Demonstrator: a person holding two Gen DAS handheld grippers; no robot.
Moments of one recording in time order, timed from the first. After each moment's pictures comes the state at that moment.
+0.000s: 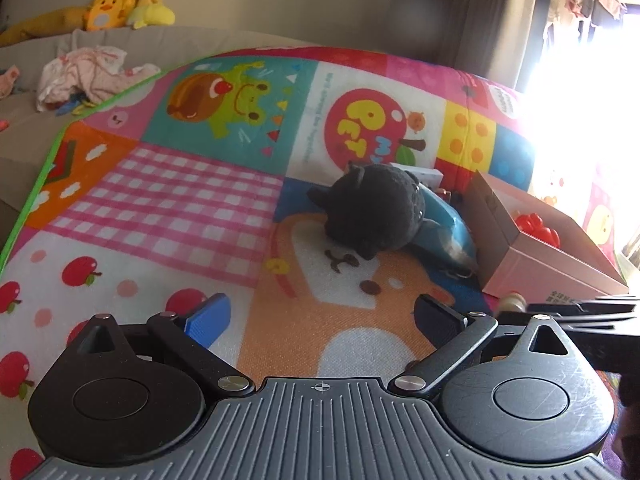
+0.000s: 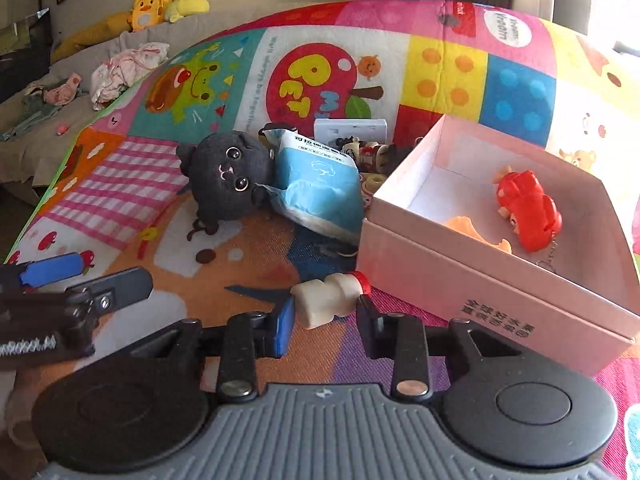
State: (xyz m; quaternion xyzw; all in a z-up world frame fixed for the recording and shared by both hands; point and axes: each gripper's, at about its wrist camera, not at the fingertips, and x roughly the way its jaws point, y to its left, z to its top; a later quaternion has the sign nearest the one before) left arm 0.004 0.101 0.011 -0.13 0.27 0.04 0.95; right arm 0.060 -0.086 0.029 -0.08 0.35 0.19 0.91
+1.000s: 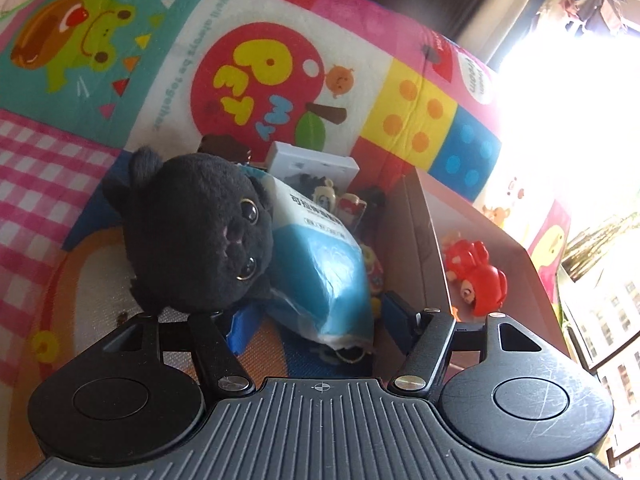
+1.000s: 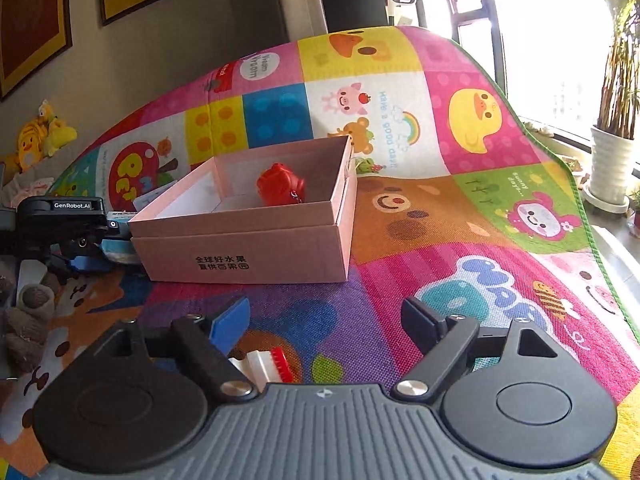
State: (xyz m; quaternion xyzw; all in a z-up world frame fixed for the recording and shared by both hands) left arm 0.148 0.055 0.011 -0.22 0.35 -0.08 0.91; right arm -0.008 -0.248 0.013 0.09 0.27 0.01 0.96
